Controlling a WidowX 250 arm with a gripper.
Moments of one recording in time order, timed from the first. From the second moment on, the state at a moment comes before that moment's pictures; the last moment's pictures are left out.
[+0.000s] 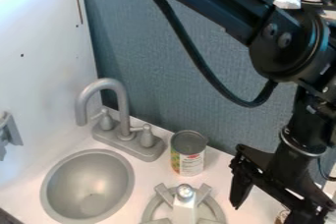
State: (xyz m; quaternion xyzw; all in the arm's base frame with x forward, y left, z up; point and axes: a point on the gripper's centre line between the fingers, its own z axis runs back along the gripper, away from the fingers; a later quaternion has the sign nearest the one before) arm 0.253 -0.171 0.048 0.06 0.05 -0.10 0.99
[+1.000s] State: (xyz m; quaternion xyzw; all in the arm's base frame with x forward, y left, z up) arm 0.265 -0.215 -0.035 0.03 0.07 -0.21 0.97
